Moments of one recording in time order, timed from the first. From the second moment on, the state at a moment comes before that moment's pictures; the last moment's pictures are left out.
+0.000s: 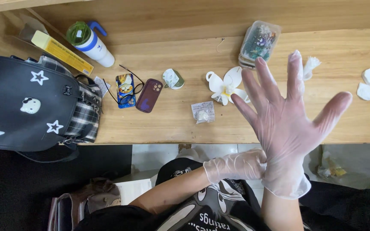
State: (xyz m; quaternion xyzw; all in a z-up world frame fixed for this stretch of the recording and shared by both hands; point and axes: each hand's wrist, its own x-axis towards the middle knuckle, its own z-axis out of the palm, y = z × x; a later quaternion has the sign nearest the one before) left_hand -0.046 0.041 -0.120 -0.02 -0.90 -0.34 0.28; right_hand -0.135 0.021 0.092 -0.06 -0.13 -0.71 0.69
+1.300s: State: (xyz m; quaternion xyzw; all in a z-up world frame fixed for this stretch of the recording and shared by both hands) left_hand 0.047 -0.144 -0.007 0.04 -0.21 -0.86 0.46; right_hand -0.031 -0.009 0.035 -0.70 0.52 -0.26 0.42
